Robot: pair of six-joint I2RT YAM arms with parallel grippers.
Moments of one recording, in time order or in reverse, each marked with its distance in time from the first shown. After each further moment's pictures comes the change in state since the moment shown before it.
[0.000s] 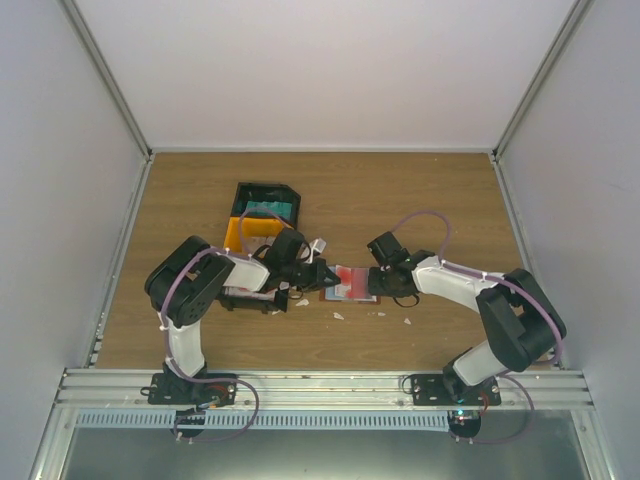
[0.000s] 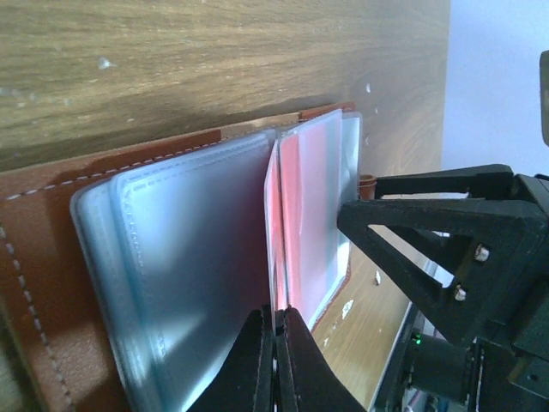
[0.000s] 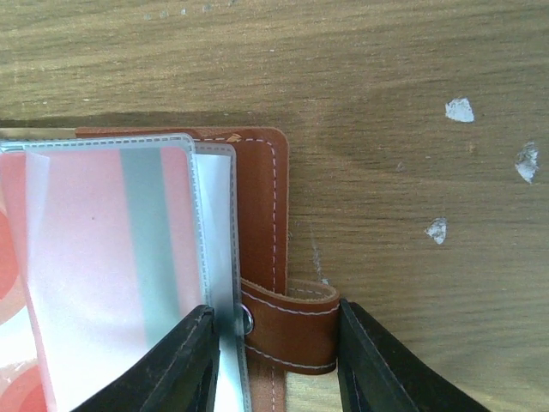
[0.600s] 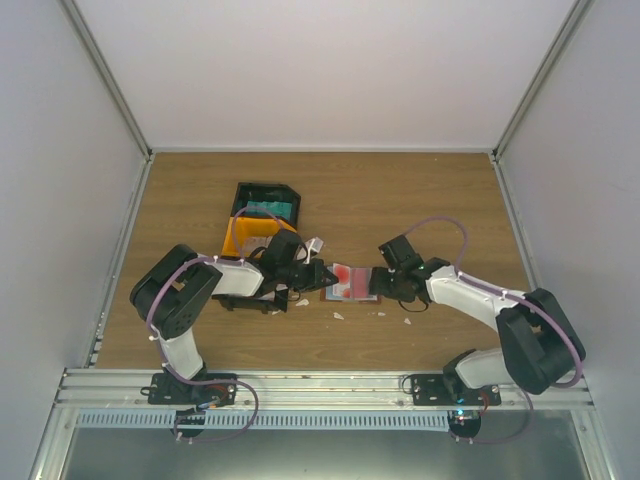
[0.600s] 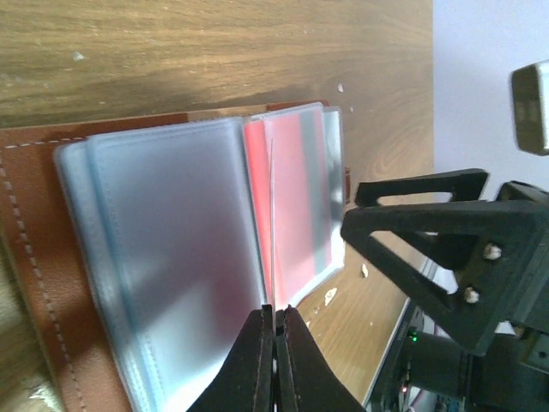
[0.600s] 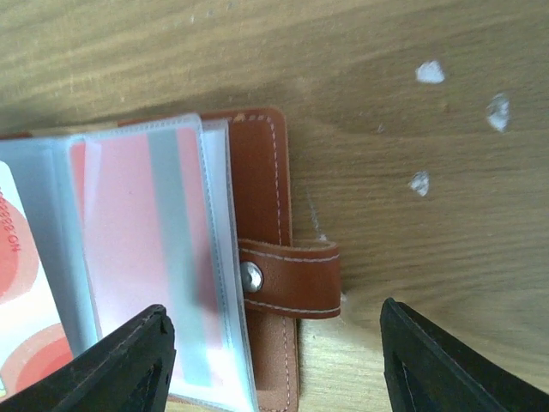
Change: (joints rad) left arm -0.014 -0.112 -0.058 -0.023 -0.072 0.005; right arm -0.029 -0.141 -0.074 0.022 -0.050 0.074
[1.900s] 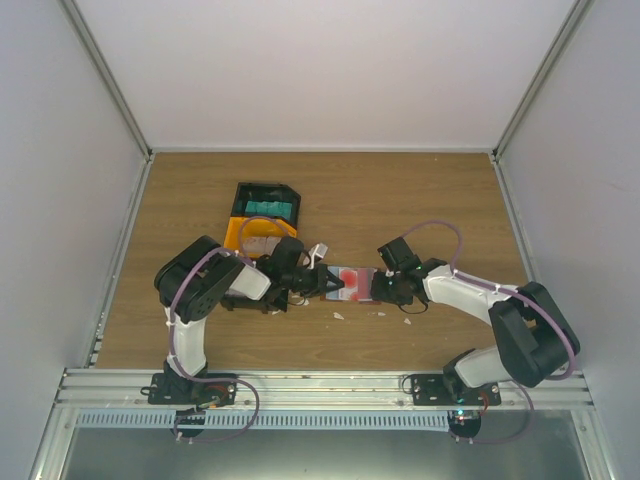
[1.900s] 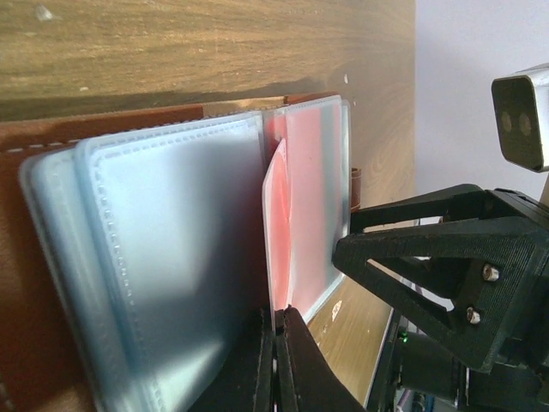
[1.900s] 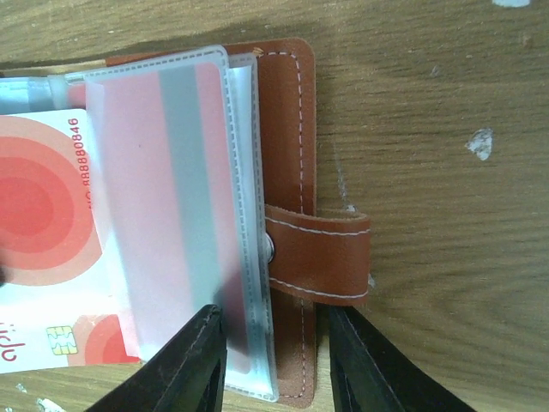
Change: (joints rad) left arm -0.009 0.163 -0.027 0.275 0.076 -0.082; right arm -0.008 0.044 -0.021 0.022 -0.102 -0.027
